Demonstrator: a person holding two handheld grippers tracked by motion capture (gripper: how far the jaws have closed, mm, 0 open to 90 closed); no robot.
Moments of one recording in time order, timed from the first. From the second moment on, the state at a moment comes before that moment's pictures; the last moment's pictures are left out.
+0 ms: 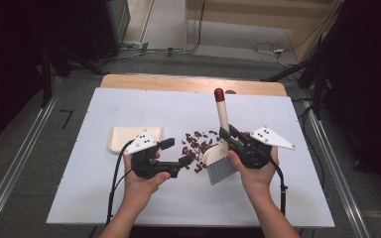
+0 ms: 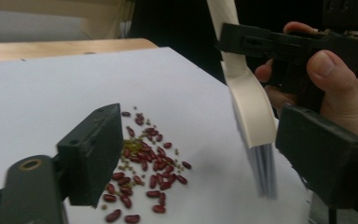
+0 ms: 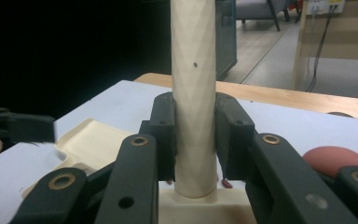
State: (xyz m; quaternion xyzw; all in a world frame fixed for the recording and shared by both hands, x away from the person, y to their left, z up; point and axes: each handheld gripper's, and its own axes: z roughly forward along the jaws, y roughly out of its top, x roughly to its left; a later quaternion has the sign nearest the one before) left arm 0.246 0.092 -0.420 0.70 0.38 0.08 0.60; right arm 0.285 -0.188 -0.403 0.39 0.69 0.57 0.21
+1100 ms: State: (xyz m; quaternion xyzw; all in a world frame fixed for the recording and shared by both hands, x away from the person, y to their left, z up) left arm 0.248 0.061 -0.431 0.74 0.39 0.01 0.55; right arm 0.258 -0.149 -0.410 0.33 0.72 0.58 0.22
